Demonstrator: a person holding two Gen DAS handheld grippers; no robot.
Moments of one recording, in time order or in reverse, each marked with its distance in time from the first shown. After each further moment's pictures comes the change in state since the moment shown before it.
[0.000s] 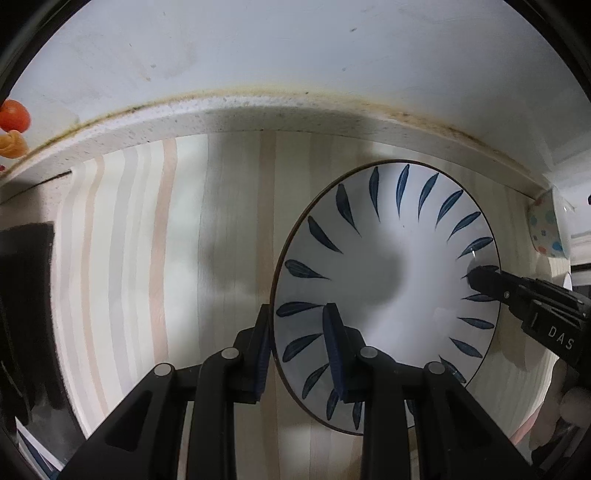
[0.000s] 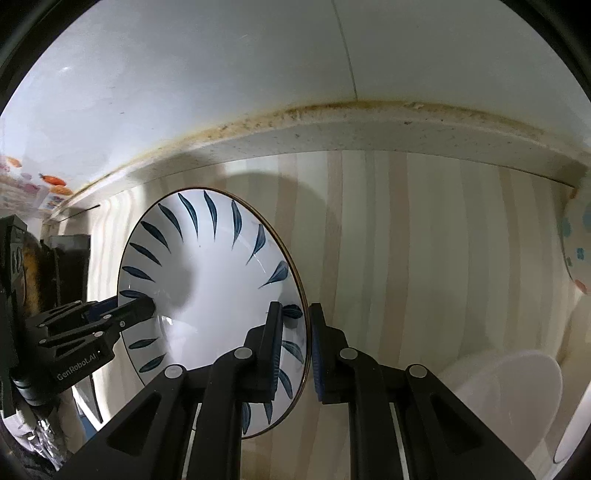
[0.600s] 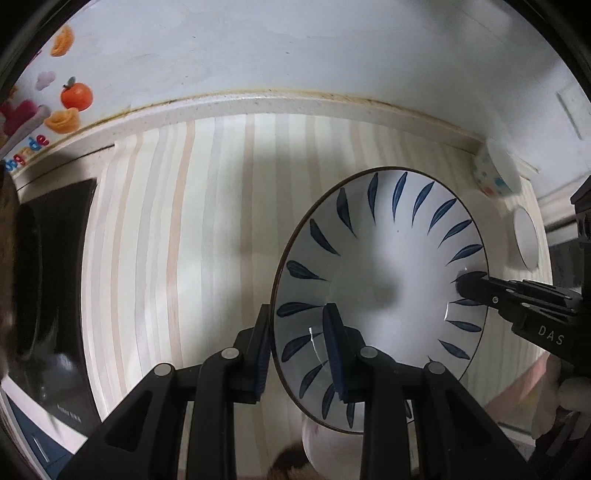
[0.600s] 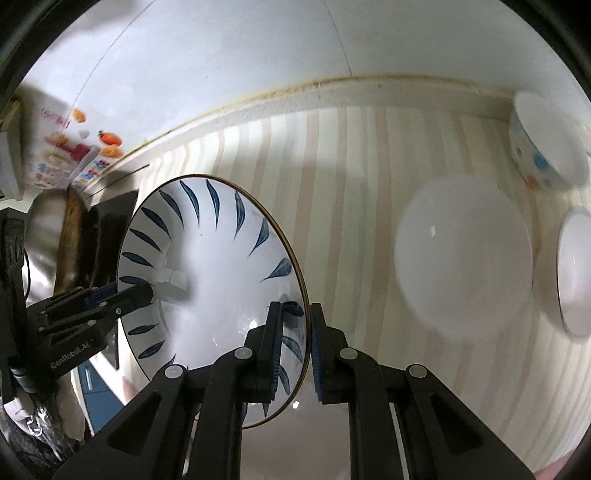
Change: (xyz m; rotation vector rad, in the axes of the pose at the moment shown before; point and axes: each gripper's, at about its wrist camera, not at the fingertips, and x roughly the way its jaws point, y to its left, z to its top) left arm -0.079 -0.029 -0.103 0.043 -0.068 -0.011; right arm -0.077 0.012 -0.114 -0.016 -0.012 0.066
